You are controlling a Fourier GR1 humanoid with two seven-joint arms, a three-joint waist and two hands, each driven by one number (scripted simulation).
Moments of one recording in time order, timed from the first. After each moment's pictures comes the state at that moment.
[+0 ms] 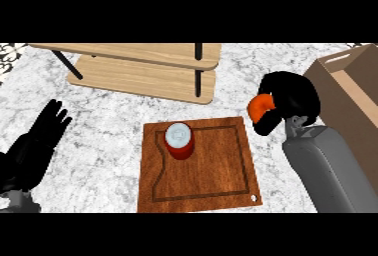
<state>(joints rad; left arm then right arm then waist) -0.01 0.20 0.19 -1.66 0.21 -0.09 0.27 -0.56 -0.23 0.21 -1.48 0.93 0.34 0.72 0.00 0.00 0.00</state>
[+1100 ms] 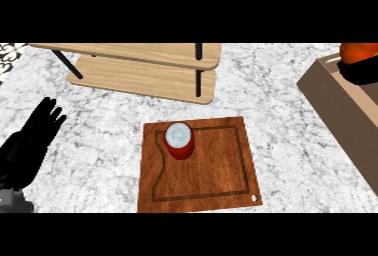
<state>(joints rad) -0.03 0.22 0.22 -1.67 0.23 -0.12 0.29 -0.74 -0.44 -0.10 -1.74 1.04 0.46 0.85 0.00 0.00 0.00</state>
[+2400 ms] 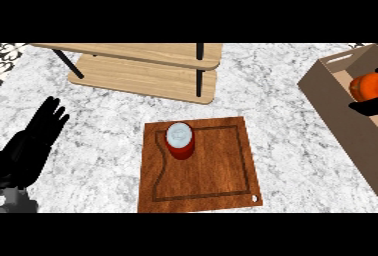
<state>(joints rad) -0.04 0.20 0.22 -1.66 0.21 -0.12 0.29 -0.51 -0.50 -0.33 -1.21 0.93 0.16 0.44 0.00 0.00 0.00</state>
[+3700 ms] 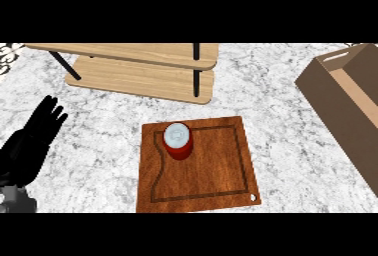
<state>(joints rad) -0.05 0.20 0.24 -1.64 0.20 -0.12 0.29 -0.34 -0.52 -0.83 -1.34 0.31 0.01 0.19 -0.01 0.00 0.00</state>
